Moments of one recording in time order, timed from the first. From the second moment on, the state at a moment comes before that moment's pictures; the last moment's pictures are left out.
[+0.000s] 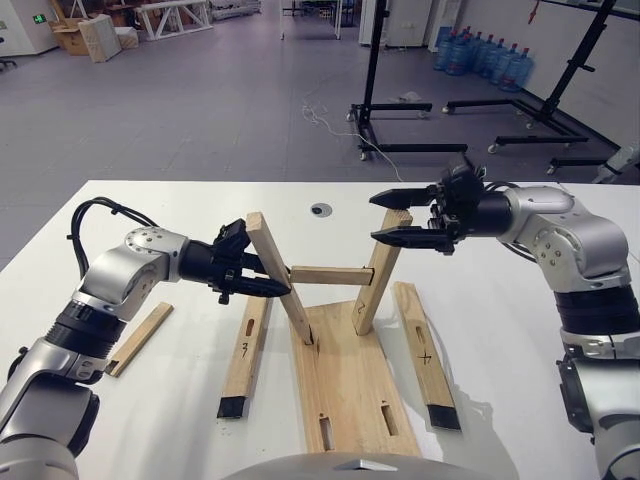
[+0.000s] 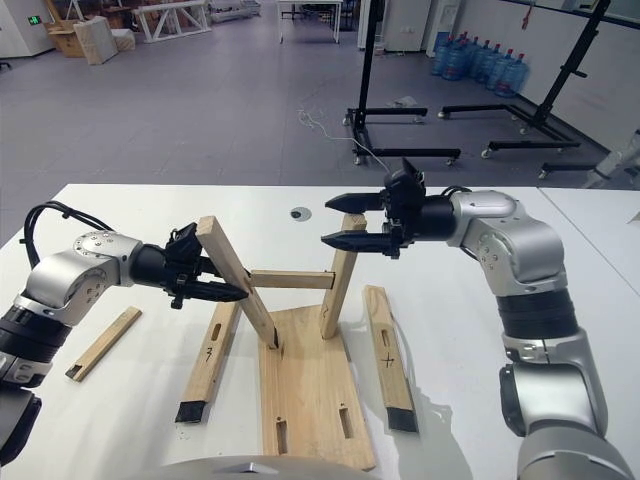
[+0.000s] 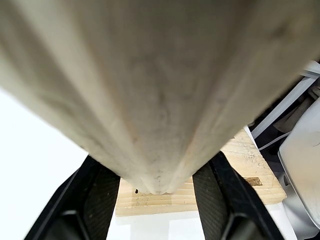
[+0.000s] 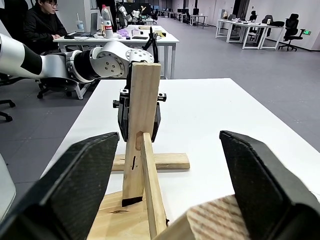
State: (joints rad) left arm -0.53 0.78 -0.33 0.08 -0.61 0.53 -1.32; right arm -0.62 -0.71 0.03 -0.03 0.66 0.63 1.28
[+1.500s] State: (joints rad) left arm -0.71 0.71 -0.51 0.26 -0.56 0.40 -1.40; right arm -0.64 -0.63 -0.06 -0.17 0.75 0.67 1.02
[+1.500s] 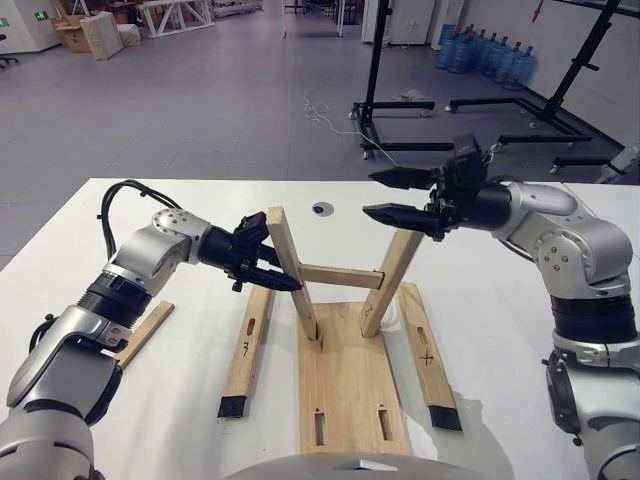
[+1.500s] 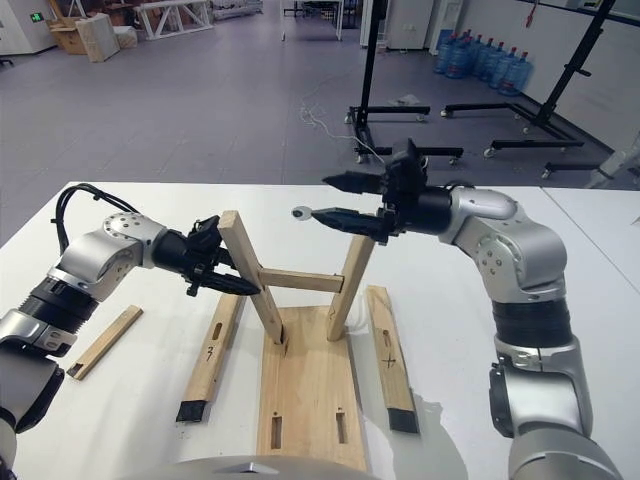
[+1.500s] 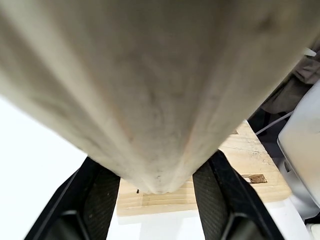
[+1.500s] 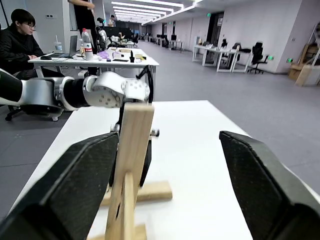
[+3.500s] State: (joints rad) left arm -0.65 0.75 -0.54 0.09 -0.57 0.40 -1.27; right arm -0.37 -0.61 0.53 -0.68 -0.35 0.59 0.55
